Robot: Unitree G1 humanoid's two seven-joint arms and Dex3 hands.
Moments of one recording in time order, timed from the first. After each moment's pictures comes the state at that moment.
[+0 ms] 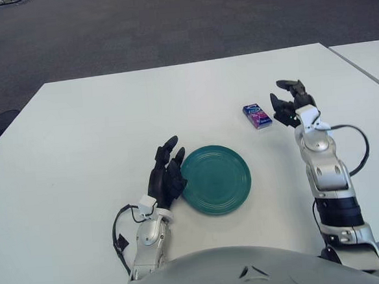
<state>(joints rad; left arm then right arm) 0.38 -0.11 -0.20 0.03 -0.10 -0.28 -0.03 -0.27 -0.26 0.01 -0.19 -0.34 0.54 -0.06</state>
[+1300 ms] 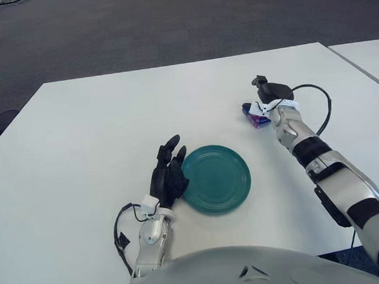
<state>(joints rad) 0.36 -0.11 -0.21 0.07 -0.10 -0.33 -0.03 -0.70 -0.31 0.48 0.83 -0.74 0.21 -0.19</state>
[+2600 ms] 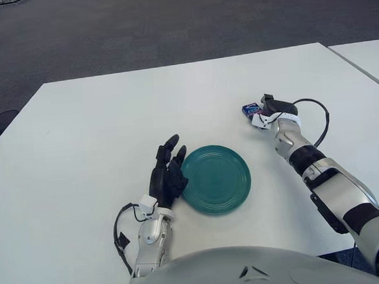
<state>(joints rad) 0.36 -0.11 -0.21 0.07 -0.14 -0.32 -0.04 -0.66 -0.29 0.50 0.88 -0.74 0.37 -0.14</state>
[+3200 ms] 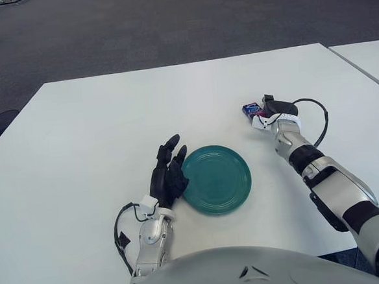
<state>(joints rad) 0.34 -0.11 -0.21 0.10 -0.13 -0.36 -0.04 -0.68 -0.29 0.55 0.93 -0.77 0.36 -0.16</state>
